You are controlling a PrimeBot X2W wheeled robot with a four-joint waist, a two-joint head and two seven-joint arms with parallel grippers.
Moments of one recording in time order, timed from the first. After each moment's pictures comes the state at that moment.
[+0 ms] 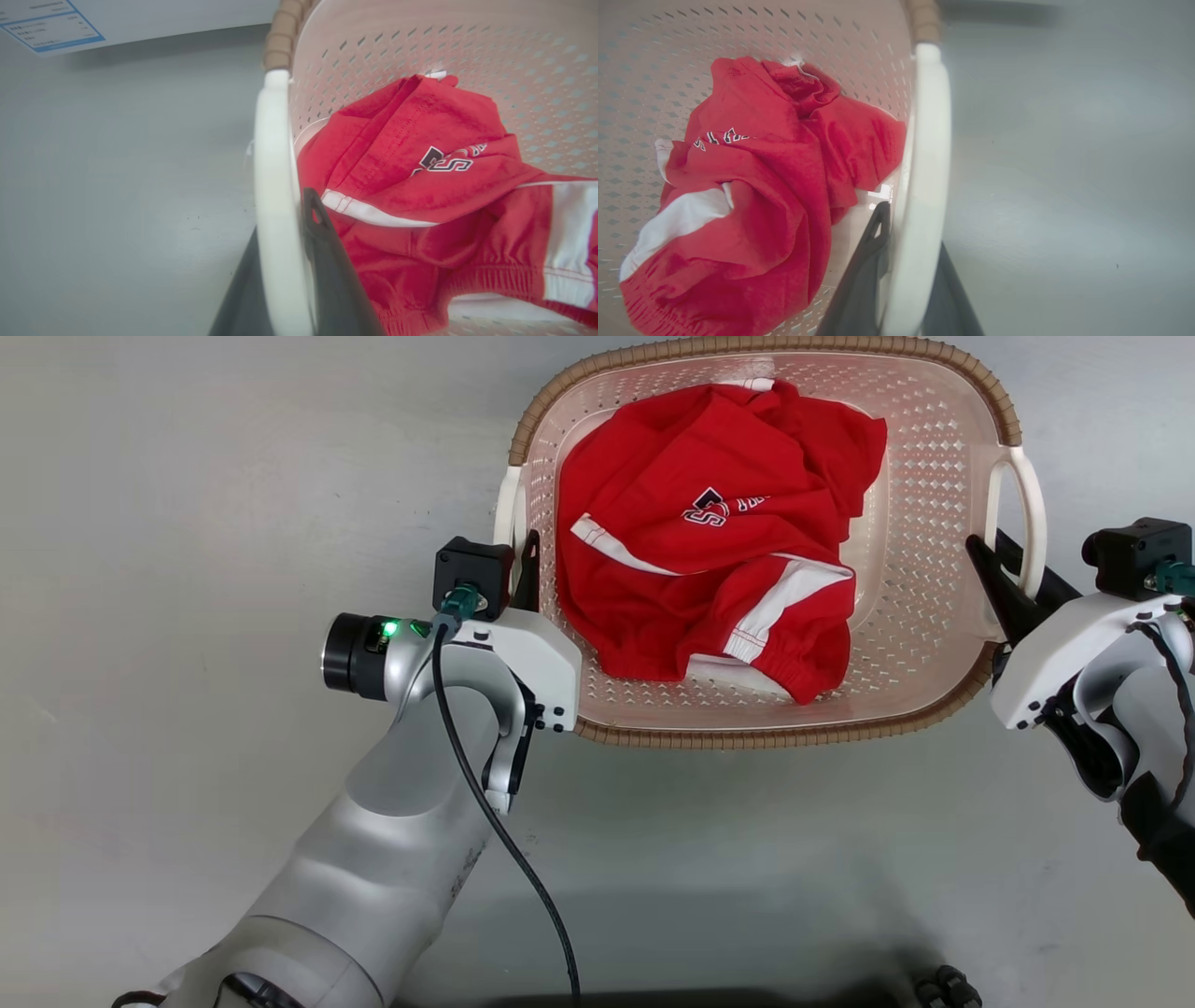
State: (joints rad) left arm -0.95 0.00 -0.85 1.01 -0.71 0.20 -0.26; right arm -0.84 -0.27 0.99 0.79 0.95 0.13 -0.25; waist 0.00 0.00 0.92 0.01
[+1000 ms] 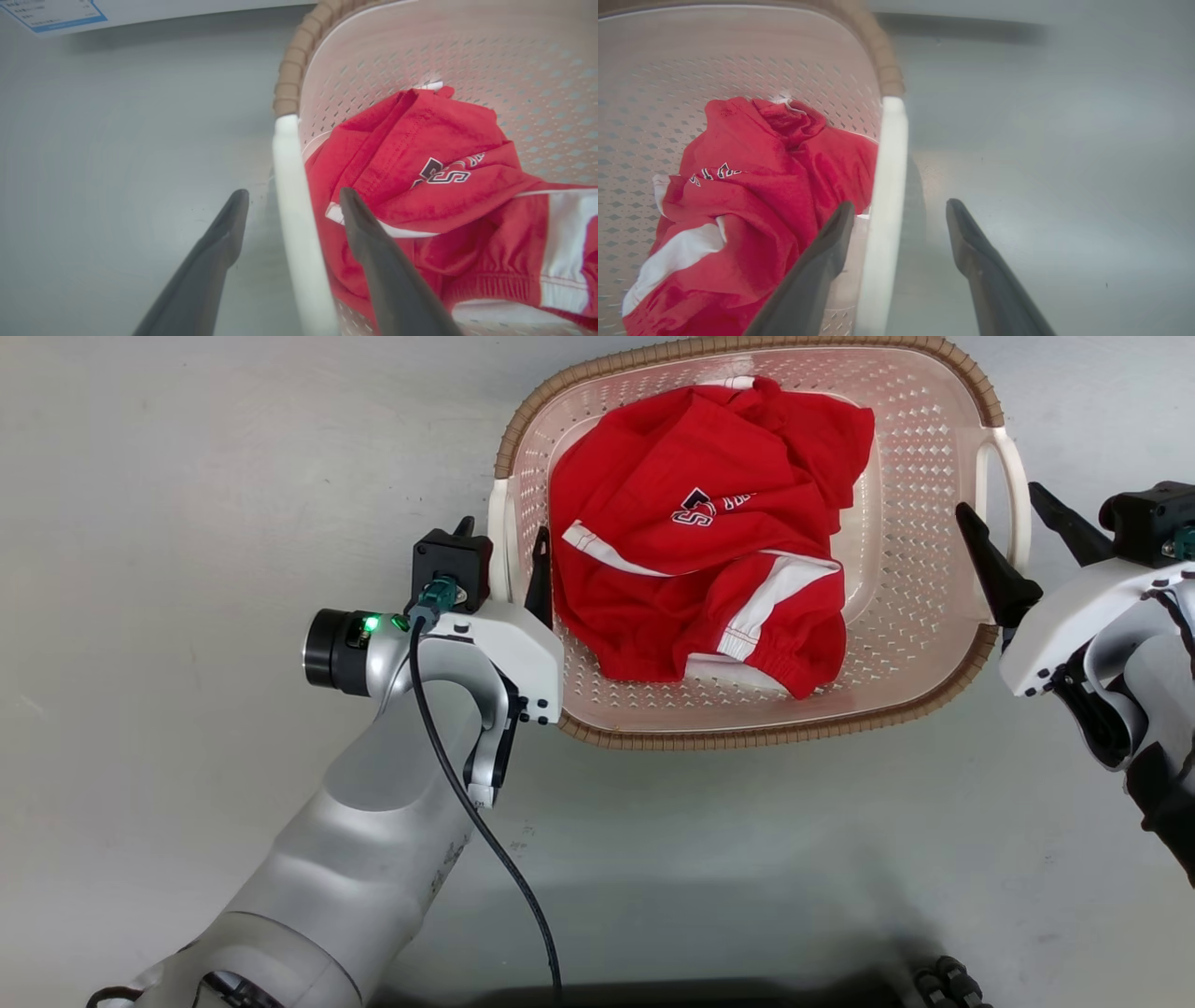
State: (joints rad) left arm -0.95 0.03 -0.89 0.96 -0.78 0.23 -0.26; right arm -0.88 -0.25 0.95 0.82 0.91 0.13 -0.25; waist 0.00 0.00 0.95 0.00
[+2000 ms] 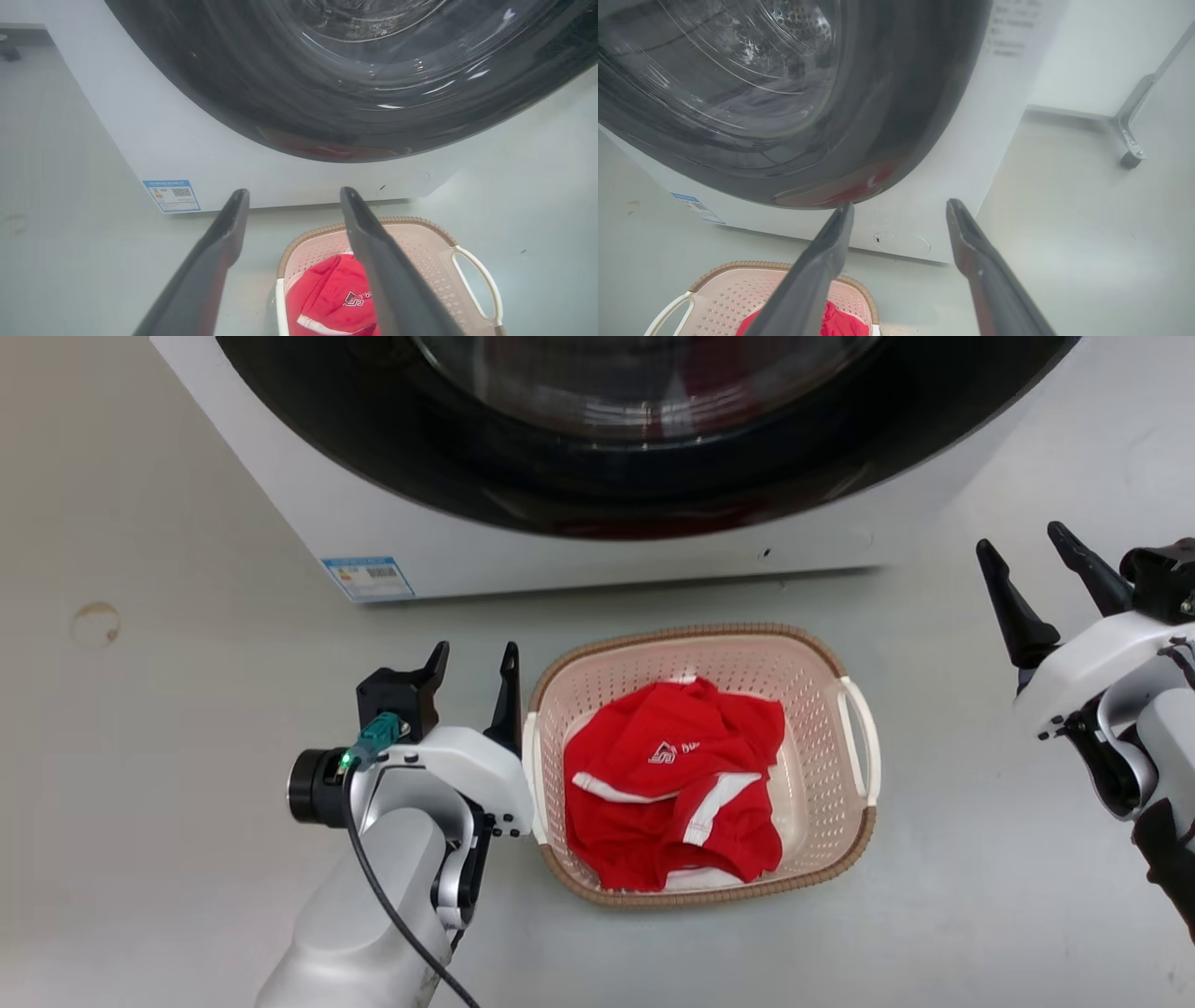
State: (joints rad) left arm -0.65 0.03 -0.56 0.79 -0.58 0.13 -0.26; right arm -0.73 -0.24 0.69 0.72 0.72 0.13 -0.25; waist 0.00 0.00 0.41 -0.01
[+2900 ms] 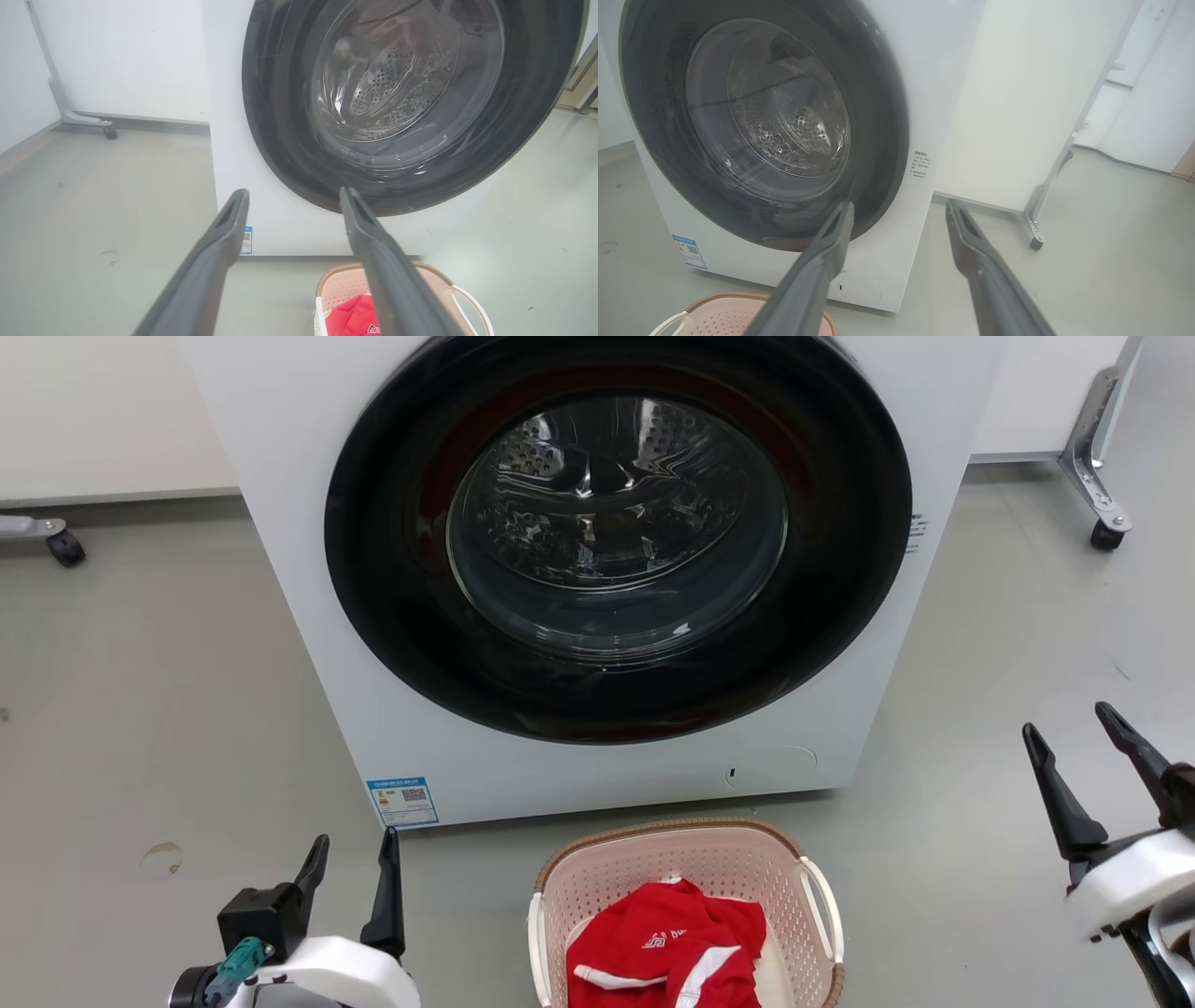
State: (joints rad) left arm -0.16 0.14 -0.27 0.48 -0.43 0.05 -0.26; right arm -0.20 -0.27 0.30 0.34 0.38 0.13 -0.25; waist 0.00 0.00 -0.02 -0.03
